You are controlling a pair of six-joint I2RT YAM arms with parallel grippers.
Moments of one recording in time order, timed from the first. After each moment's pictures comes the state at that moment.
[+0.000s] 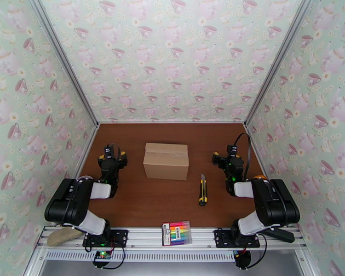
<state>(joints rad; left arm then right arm) -0.07 1.56 0.35 0.98 -0.34 0.03 0.04 1.55 0.38 0.88 0.12 0.04</state>
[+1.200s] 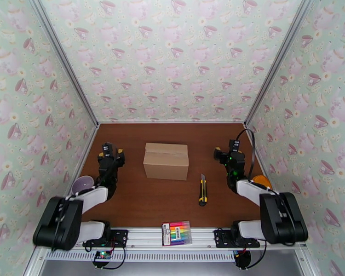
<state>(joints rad) -0.13 1.24 0.42 0.66 -0.41 -0.01 0.10 1.31 0.54 0.51 0.25 0.07</state>
